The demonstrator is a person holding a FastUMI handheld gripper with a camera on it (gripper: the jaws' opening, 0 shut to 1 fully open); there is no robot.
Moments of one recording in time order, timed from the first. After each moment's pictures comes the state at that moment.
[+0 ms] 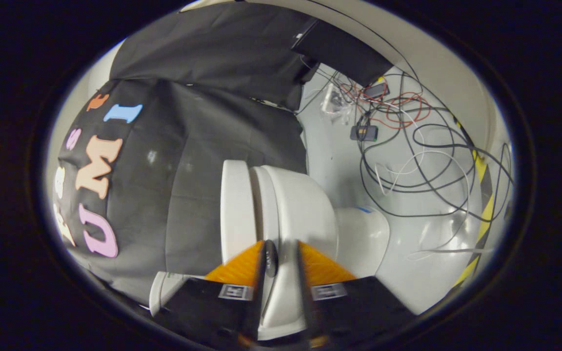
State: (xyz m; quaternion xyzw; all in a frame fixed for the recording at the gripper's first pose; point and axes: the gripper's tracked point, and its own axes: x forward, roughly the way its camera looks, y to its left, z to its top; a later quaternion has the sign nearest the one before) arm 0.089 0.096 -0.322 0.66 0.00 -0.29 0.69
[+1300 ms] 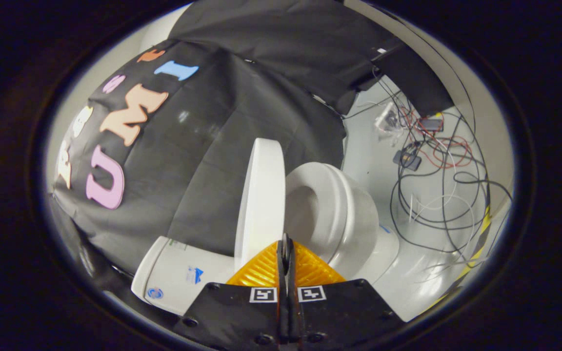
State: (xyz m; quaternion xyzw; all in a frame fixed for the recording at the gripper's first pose) arm 0.103 0.116 -0.253 0.50 0.07 -0.25 0.83
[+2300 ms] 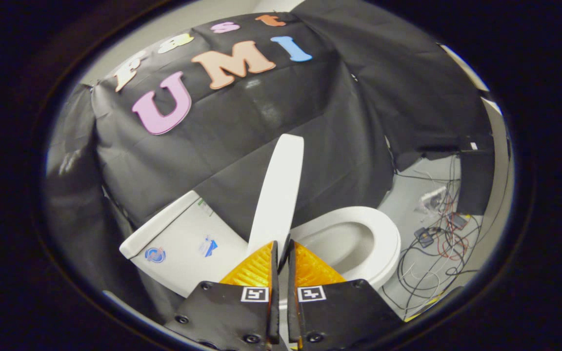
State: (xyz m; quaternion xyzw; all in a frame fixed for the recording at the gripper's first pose) arm 0.140 0.181 -0.117 0.25 0.08 -0.17 0.95
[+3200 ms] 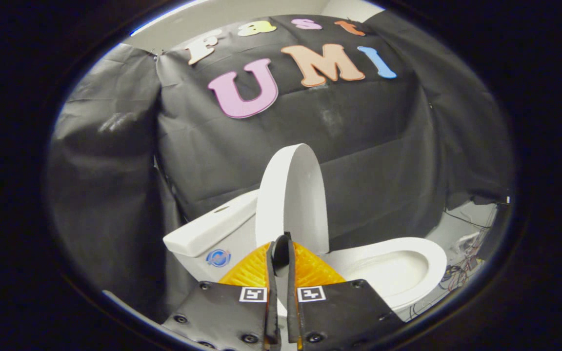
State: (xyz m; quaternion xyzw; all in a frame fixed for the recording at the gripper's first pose) arm 0.213 0.309 -0.035 0.15 0.05 -0.03 0.99
